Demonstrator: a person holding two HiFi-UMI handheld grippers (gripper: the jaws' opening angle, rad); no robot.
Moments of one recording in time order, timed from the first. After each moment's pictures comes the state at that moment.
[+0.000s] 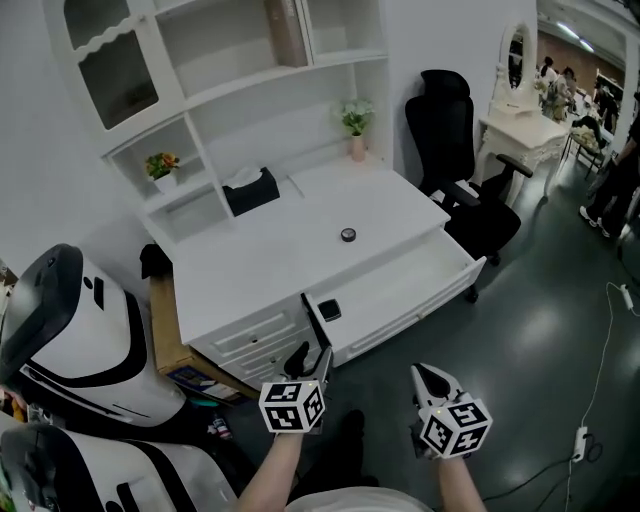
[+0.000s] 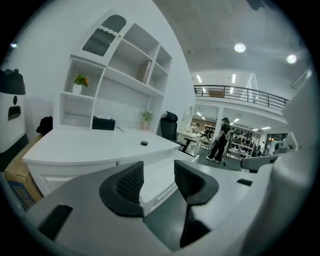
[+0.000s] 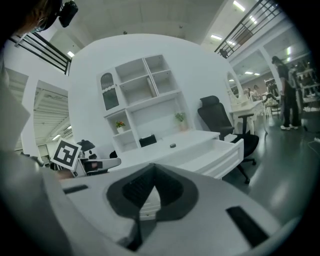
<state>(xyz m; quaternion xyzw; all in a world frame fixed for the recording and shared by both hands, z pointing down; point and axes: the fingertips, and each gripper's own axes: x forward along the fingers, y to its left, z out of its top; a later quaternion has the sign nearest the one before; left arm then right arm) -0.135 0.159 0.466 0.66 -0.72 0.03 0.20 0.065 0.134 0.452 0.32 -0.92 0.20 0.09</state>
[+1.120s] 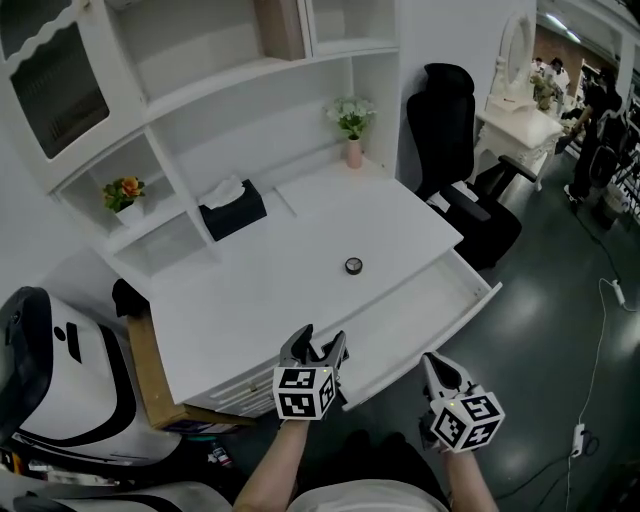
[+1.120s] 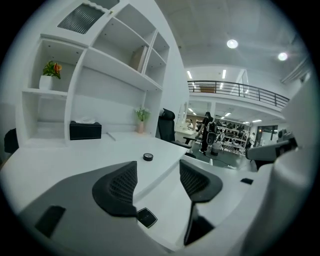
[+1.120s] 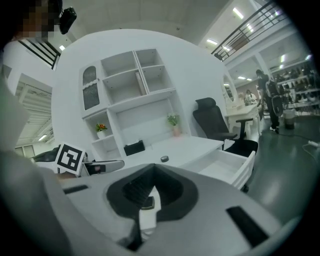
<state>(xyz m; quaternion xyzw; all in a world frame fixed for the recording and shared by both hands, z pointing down) -0.232 -0.015 0.465 0.71 -0.68 0.06 0.19 -0.029 -0.011 0.435 0.38 -0.90 0.20 0.08</state>
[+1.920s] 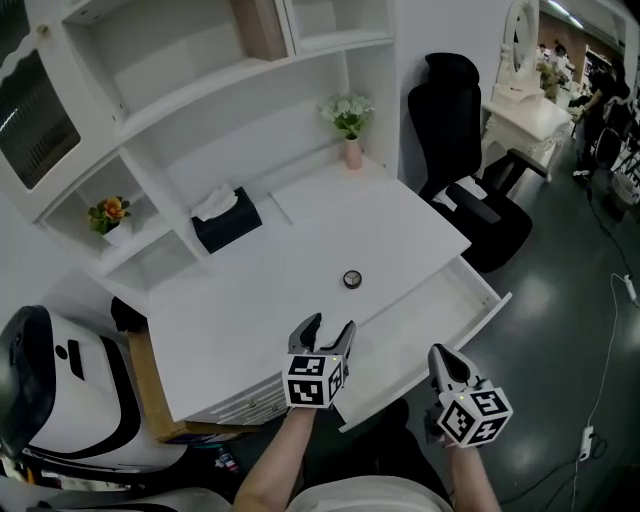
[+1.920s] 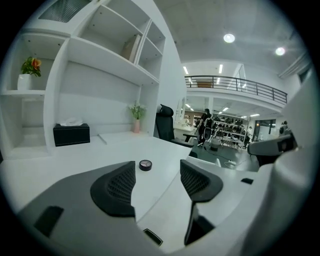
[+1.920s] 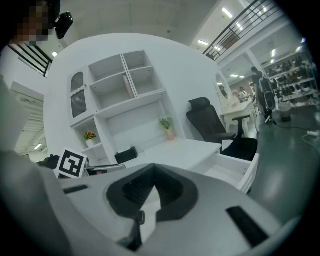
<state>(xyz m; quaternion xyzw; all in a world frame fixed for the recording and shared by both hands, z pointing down) -0.228 -0.101 0.473 0.72 -0.67 0.09 0.18 -0.023 -0.089 0.439 0.40 -0.89 0.22 0.05</state>
